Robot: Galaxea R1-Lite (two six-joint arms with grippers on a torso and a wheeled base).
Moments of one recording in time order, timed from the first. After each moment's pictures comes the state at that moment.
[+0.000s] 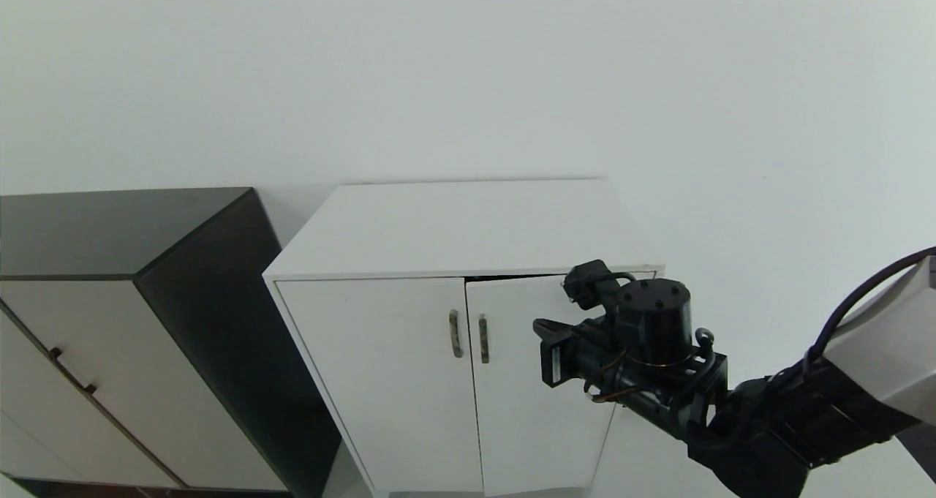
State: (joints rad) left arm 0.00 0.00 0.00 0.00 -0.02 0.01; right arm 0.75 2.02 -0.82 -0.99 -0.15 0.14
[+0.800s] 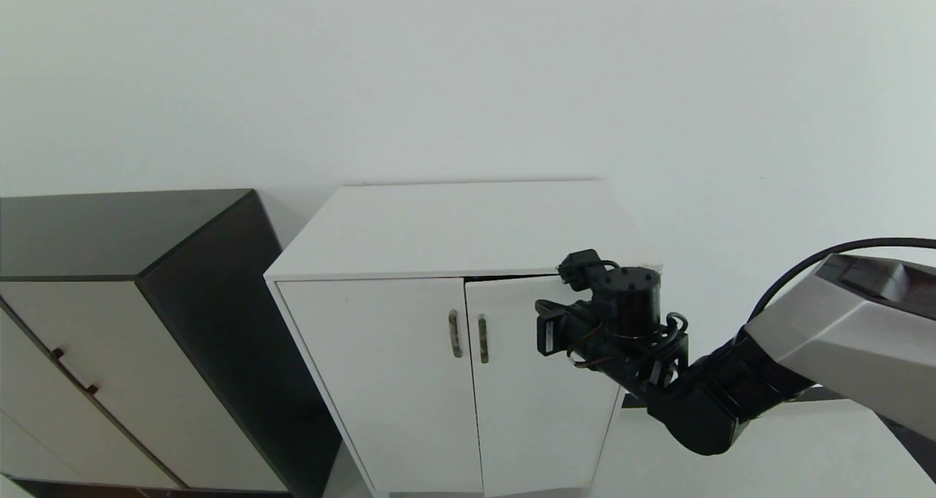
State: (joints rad) left arm 0.00 0.00 0.00 0.00 -0.02 0.01; right arm 0.66 2.18 -0.99 -1.00 -0.15 0.14
